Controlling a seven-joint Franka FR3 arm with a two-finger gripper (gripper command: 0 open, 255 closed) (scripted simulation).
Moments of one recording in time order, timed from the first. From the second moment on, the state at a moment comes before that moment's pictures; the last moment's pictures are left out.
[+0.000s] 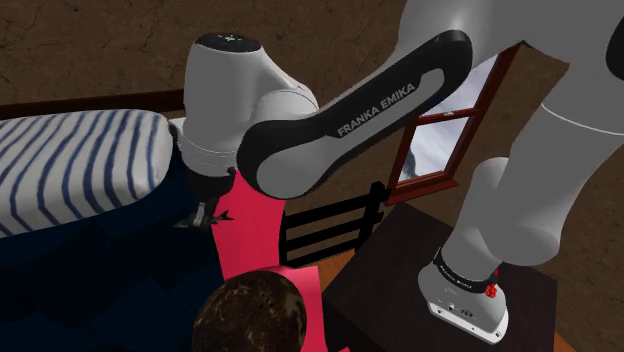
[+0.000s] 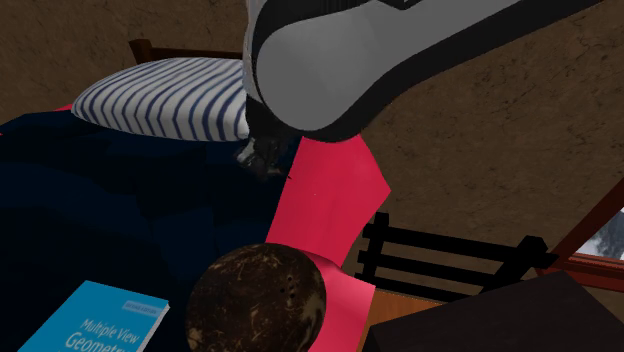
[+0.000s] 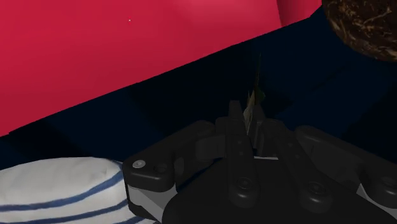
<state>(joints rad) 0.34 -0.06 0.42 -2.20 -0.03 2.46 0.05</state>
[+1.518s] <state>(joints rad) 0.45 -0.24 0.63 -2.50 0.00 2.59 0.35</state>
